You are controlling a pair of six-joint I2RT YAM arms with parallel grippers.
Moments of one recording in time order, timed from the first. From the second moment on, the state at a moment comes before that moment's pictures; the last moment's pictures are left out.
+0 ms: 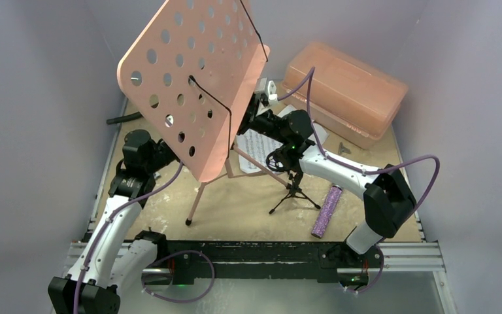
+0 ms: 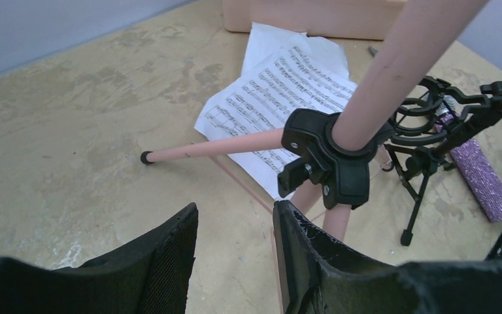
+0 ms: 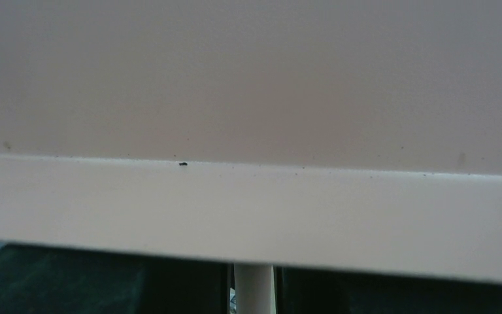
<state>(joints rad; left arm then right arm) -0.18 0.84 0.74 -0.14 0.52 0.01 0.78 1.60 1.20 1.01 -0.54 0.32</state>
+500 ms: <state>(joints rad) -0.18 0.83 0.74 -0.24 0.69 0.01 0.78 1.60 1.19 1.02 -0.52 0.31</state>
